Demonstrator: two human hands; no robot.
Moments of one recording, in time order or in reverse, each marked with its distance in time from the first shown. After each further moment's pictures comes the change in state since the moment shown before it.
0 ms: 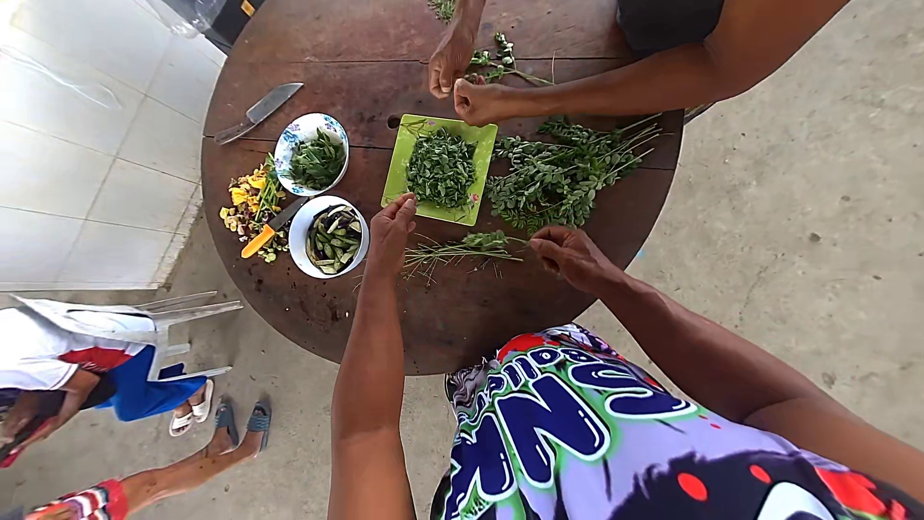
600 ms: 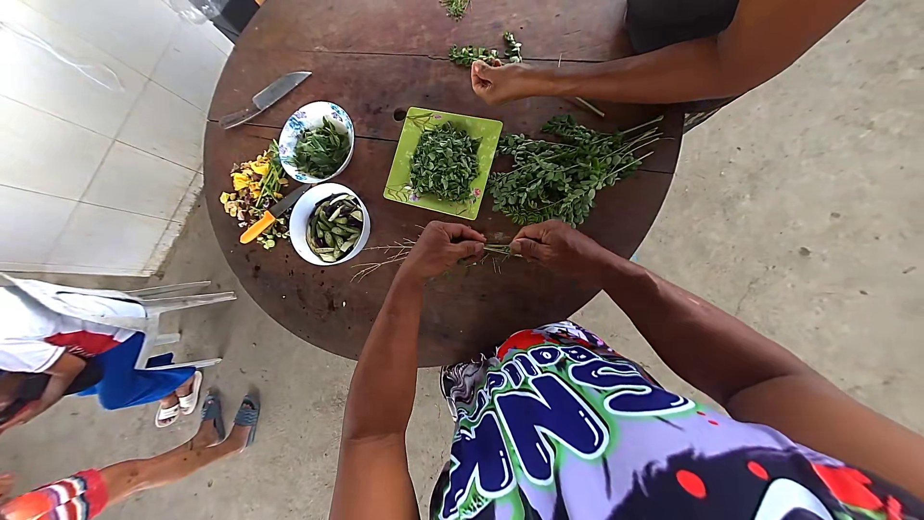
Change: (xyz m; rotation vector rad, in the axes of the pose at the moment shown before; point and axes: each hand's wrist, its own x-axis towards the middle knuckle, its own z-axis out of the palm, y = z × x) left_hand -0.063 0.017 0.042 0.207 -0.542 0.059; right_hand 0.010 -0.037 0.007 -0.520 -0.305 -0.137
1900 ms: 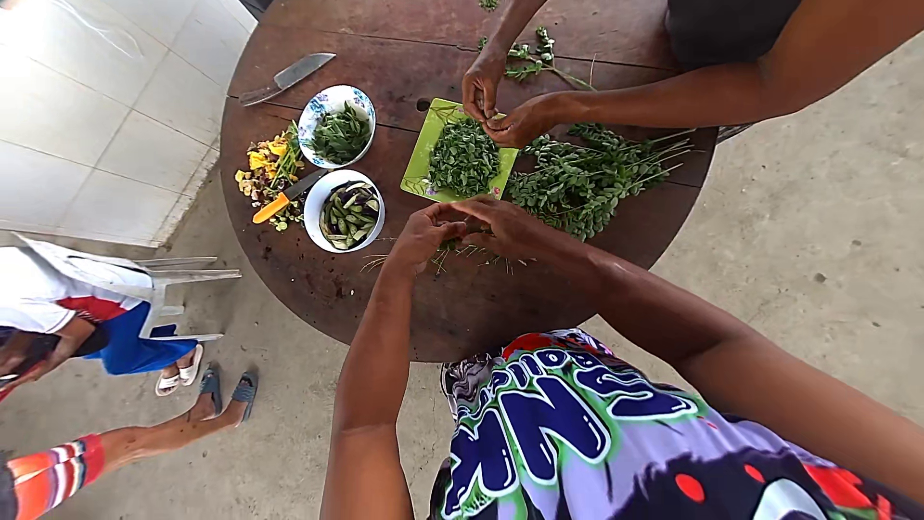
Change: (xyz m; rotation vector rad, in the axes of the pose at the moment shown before) left_hand -0.001 -0.016 -0.040 -0.310 0.249 -0.170; right_hand 0.091 -0.033 0.040 -0.206 0.025 -0.399
